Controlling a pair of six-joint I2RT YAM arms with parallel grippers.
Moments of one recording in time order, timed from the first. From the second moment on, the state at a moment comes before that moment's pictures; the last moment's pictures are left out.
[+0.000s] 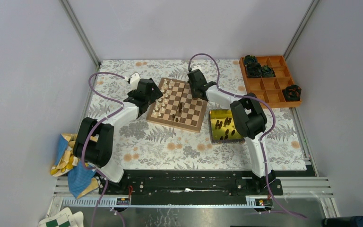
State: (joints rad) left arm -0.31 1.61 0.99 -0.05 -0.35 -0.78; right arm 0.57 2.22 1.66 -0.25 0.30 0.18
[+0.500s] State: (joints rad) left arm -0.31 1.61 0.99 -0.05 -0.35 -0.78; right arm 0.57 2.22 1.66 -0.25 0.30 0.18
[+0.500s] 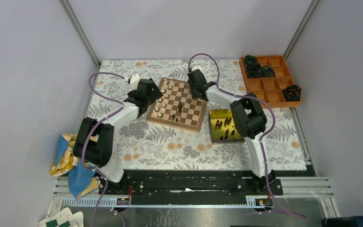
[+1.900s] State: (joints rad) left arm -0.32 1.55 0.96 -0.06 -0.36 -0.78; right arm 0.63 1.99 1.54 -0.21 0.28 0.14
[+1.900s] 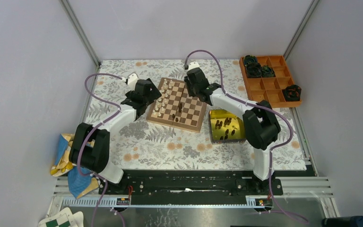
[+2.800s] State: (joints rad) left arm -0.66 1.42 0.96 -0.06 -0.43 -0.49; right arm 0.51 1.55 0.93 0.20 0.37 0.35
